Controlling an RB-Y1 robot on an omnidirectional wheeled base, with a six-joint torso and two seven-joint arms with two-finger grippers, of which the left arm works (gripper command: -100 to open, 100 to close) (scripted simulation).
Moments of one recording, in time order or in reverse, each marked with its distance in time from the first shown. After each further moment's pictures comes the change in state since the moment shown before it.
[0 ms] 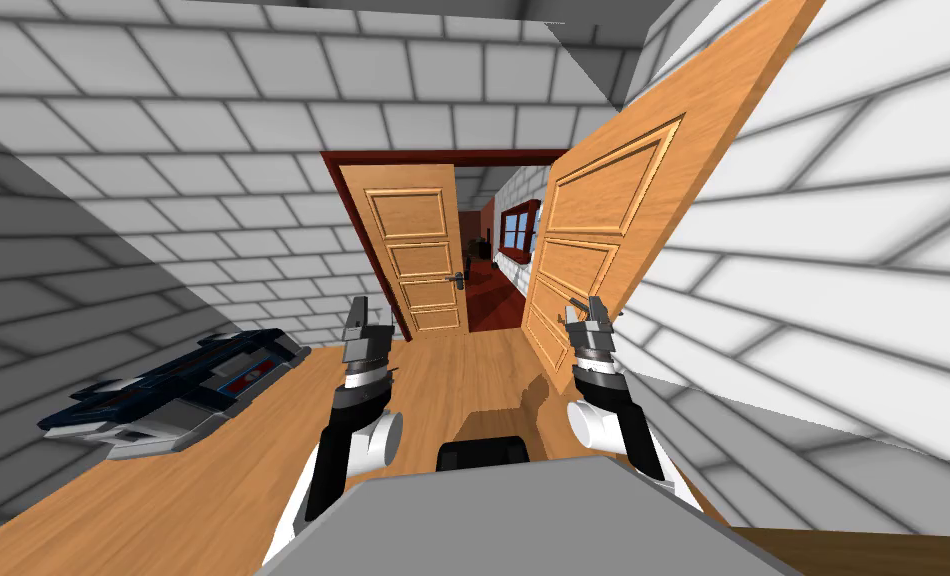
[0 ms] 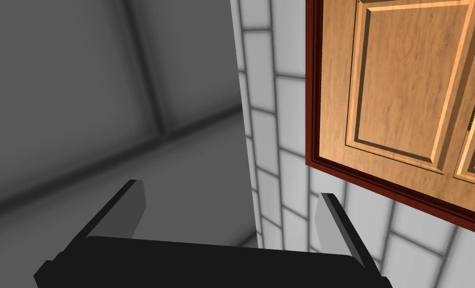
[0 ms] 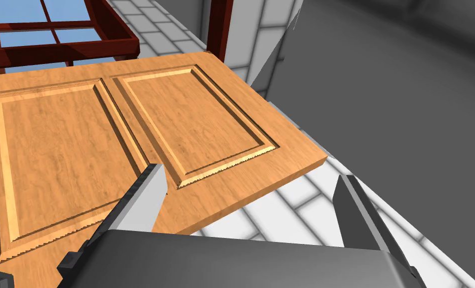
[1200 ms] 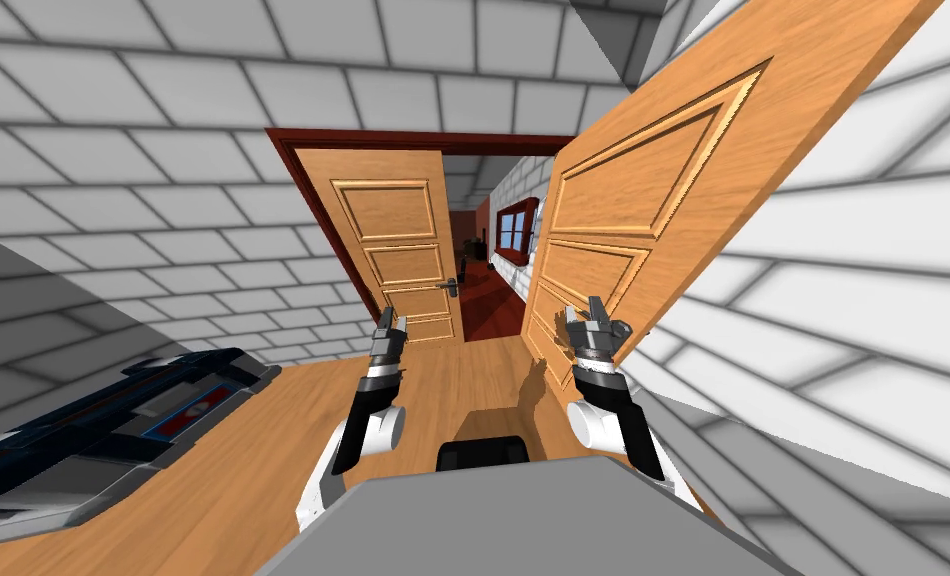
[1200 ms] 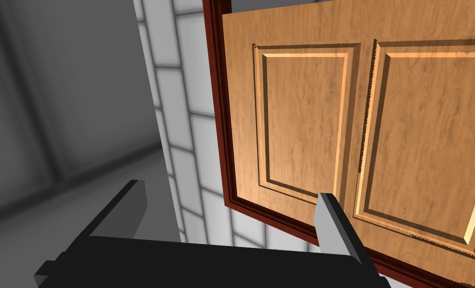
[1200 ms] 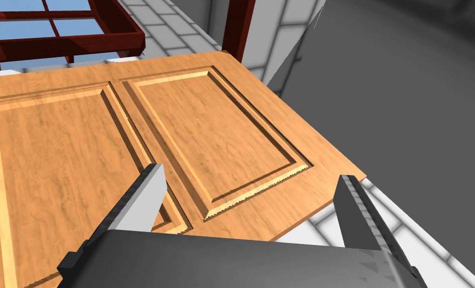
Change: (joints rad) arm -0.097 0.089 0.048 0.235 0.037 0.038 0.039
